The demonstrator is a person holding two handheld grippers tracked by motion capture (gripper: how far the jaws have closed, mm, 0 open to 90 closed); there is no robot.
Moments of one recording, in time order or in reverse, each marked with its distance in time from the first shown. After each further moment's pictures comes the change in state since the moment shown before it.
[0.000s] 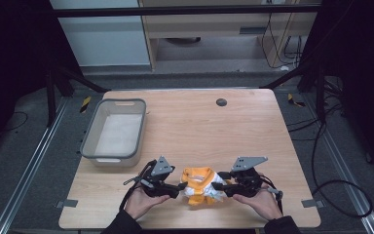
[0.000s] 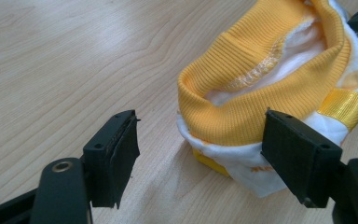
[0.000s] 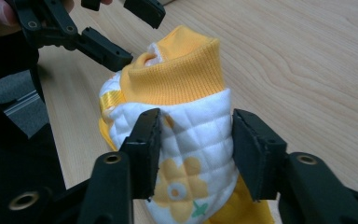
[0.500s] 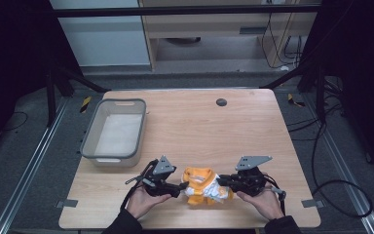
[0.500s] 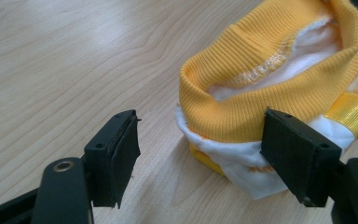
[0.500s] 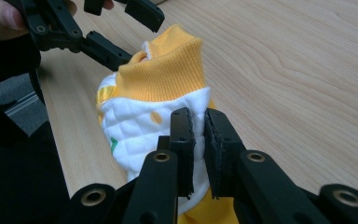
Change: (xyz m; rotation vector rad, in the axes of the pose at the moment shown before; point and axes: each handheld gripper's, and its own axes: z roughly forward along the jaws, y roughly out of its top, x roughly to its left) left arm 0.002 -0.003 0.008 -0.002 -0.030 -0.024; right arm -0.005 -0.002 -0.008 0.004 -0.006 0.013
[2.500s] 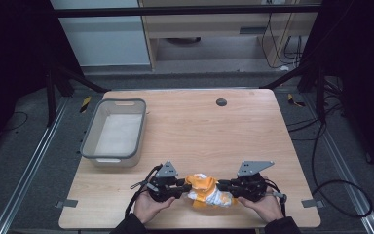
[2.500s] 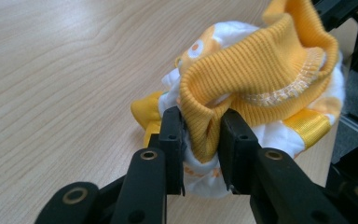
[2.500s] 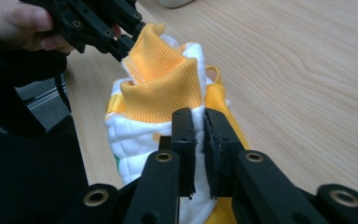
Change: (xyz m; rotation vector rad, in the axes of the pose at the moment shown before) left arm -0.021 0.003 -0.003 -0.008 -0.105 -0.056; right arm 0.007 -0.009 -0.004 -0.032 0.062 -0.034
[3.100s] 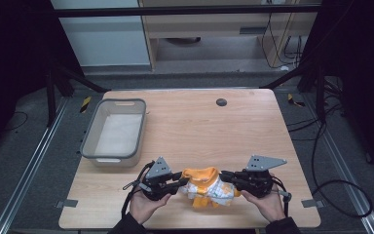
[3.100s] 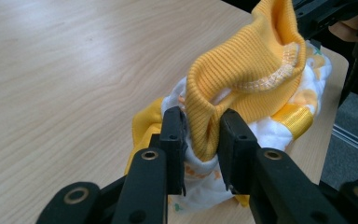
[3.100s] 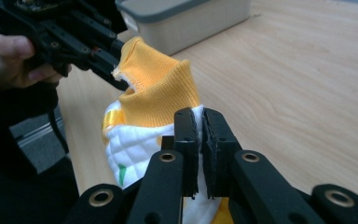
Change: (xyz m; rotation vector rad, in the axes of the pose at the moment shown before) left arm -0.008 0.017 -0.030 -0.108 0.064 0.027; right arm 0.002 0.015 -0.020 -0.166 -0.057 0.020
